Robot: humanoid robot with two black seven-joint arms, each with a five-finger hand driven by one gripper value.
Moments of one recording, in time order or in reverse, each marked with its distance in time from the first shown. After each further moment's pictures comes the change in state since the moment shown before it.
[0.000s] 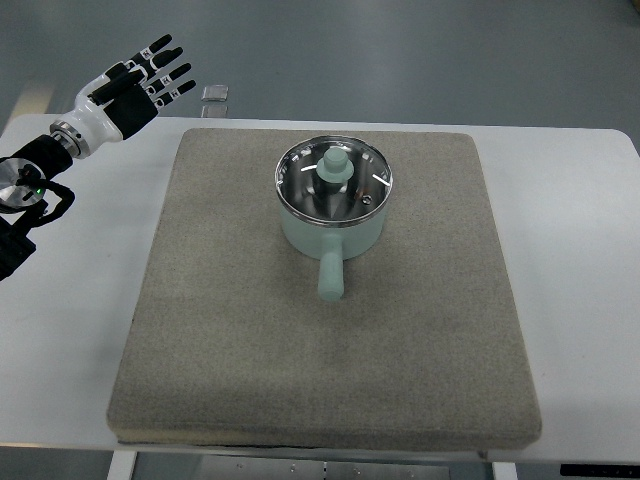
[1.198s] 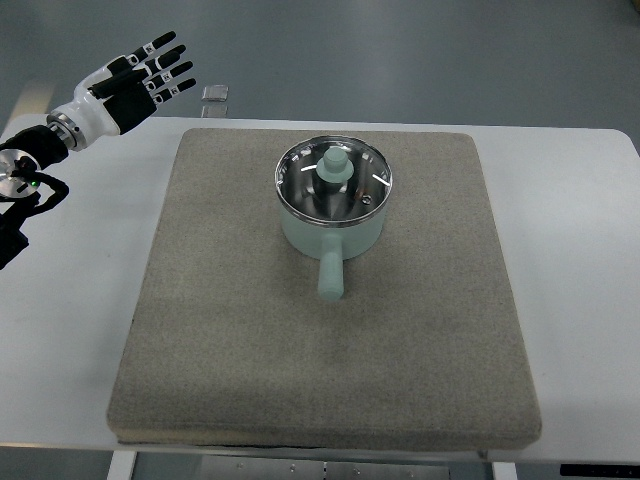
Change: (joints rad) left arm -0.038 0.021 0.002 -0.006 0.146 0.000 -0.014; right arm 0.000 0.000 0.000 0.000 0.000 0.000 0.000
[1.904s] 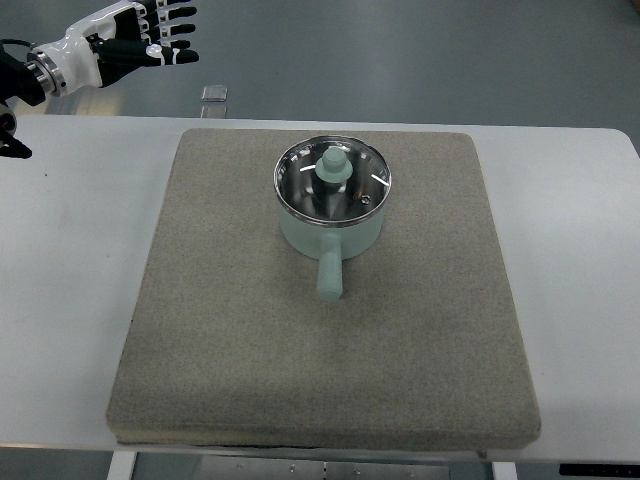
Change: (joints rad) left arm -0.120 0.083 0.002 -0.117 0.663 0.000 -0.191; right arm 0.000 0.000 0.000 0.000 0.000 0.000 0.000
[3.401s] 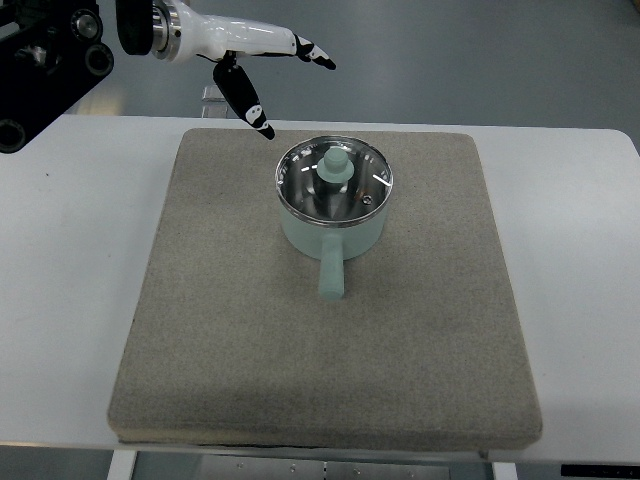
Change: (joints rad) left arm -0.211 -0.035 0.157 -0.494 0.968 0.000 0.004; right arm 0.000 0.000 0.000 0.000 0.000 0.000 0.000
